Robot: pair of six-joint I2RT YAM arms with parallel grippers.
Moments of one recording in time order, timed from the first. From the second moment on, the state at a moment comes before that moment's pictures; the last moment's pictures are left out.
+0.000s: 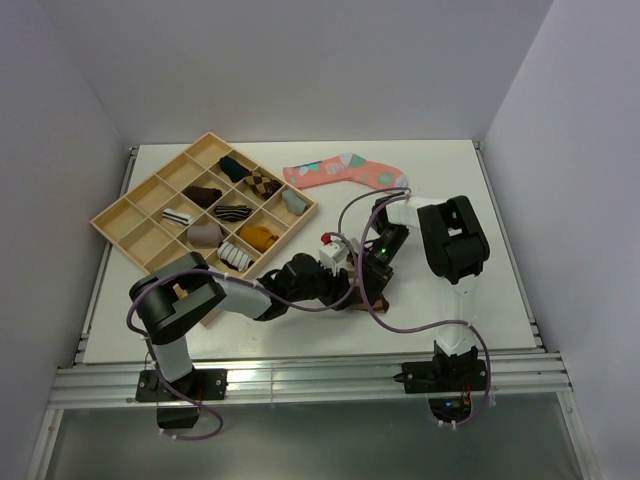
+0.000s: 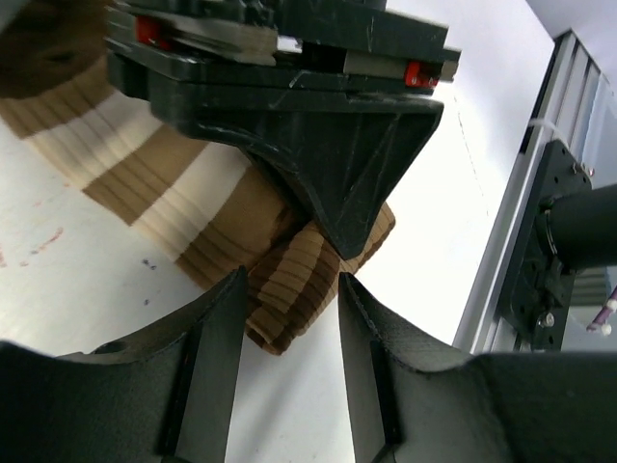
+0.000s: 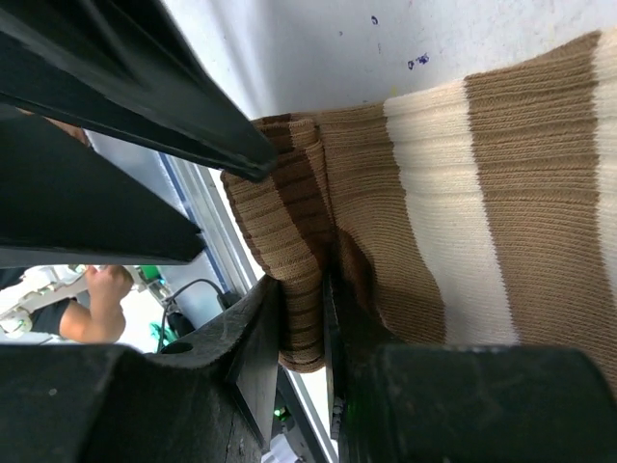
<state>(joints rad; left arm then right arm) -0.99 1.77 0.69 0.72 0.22 -0.49 0.31 2.09 1.28 -1.28 -0.73 -0.85</state>
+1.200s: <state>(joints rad) -1.07 1.80 0.81 0.41 0.05 -0.84 0.31 1.68 1.13 -0.93 -0.54 -0.60</state>
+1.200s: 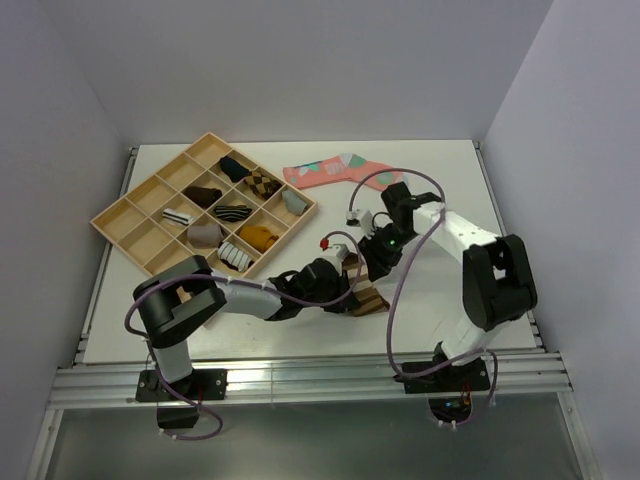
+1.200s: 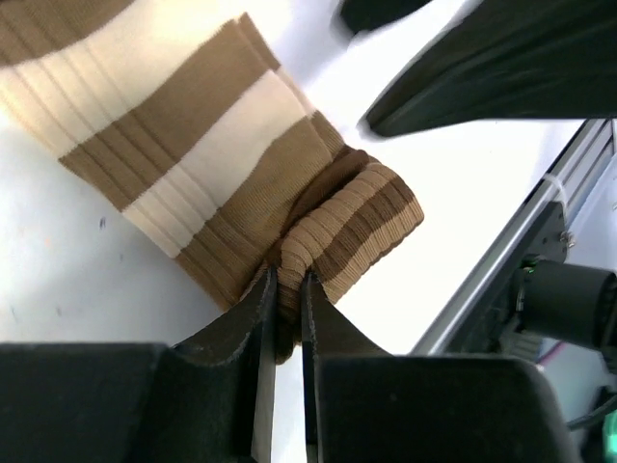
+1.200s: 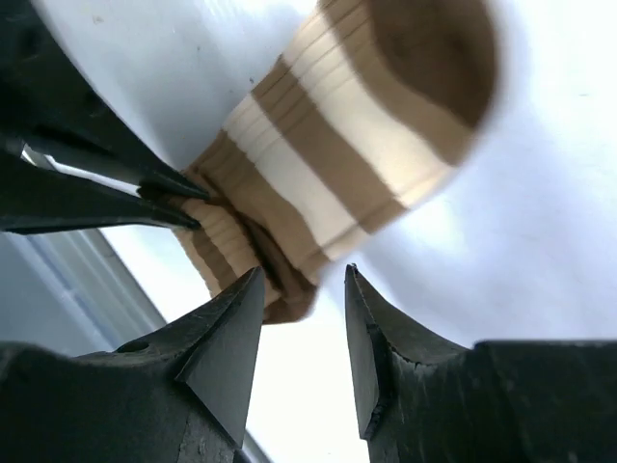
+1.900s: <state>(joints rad) -1.02 1.83 1.00 -0.05 0.28 -0.99 0.18 1.23 0.83 -0.87 -0.57 -0.82</state>
